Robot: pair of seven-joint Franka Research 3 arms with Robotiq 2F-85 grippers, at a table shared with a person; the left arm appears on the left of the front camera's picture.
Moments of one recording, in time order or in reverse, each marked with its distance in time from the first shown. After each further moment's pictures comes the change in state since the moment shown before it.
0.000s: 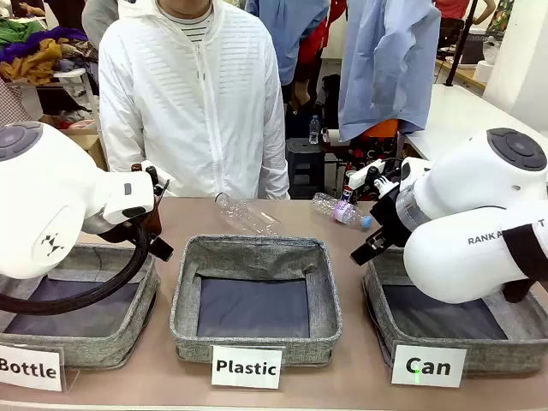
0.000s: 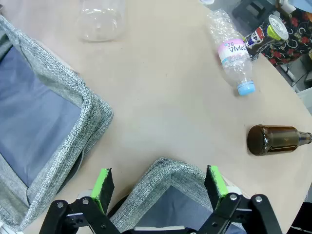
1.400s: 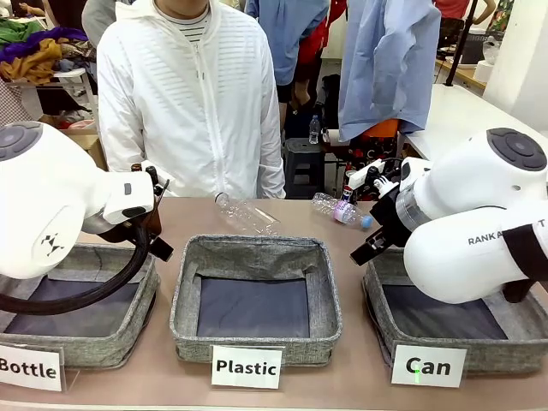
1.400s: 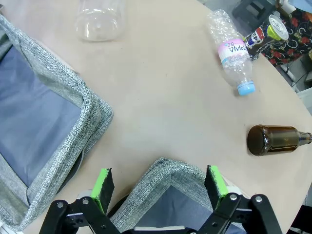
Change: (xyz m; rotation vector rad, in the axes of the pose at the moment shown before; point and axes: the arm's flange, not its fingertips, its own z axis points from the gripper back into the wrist) left arm 0.000 0.000 0.000 0.000 0.000 0.000; right arm 0.000 0.000 0.000 0.000 0.000 0.001
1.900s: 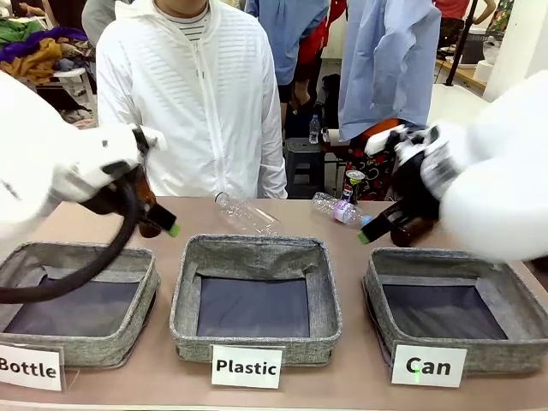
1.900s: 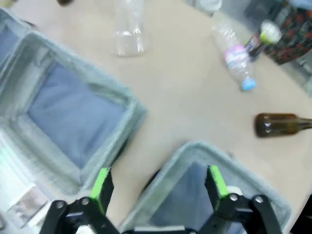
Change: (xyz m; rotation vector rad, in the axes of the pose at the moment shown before) left arm 0.020 -0.006 0.107 -0.276 -0.096 0.115; right arm 0.010 -0.002 0.108 0.177 -0.023 -0.126
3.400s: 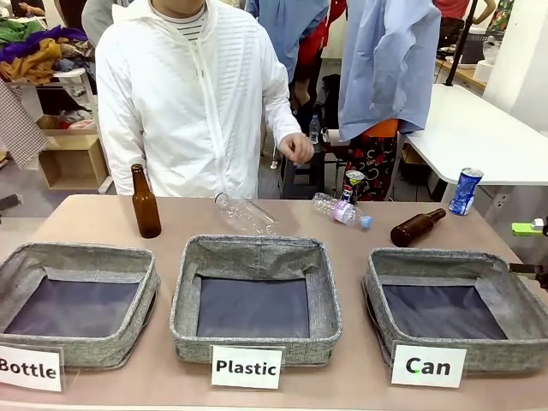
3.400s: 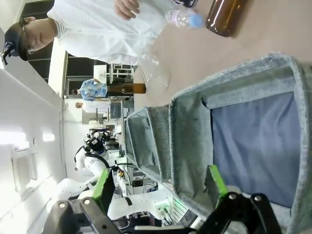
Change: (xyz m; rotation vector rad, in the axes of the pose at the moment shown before) left arm -0.188 0.224 0.064 -0.828 -0.767 0.533; right arm -0.213 -0.230 0.018 0.759 -0.254 -1.035
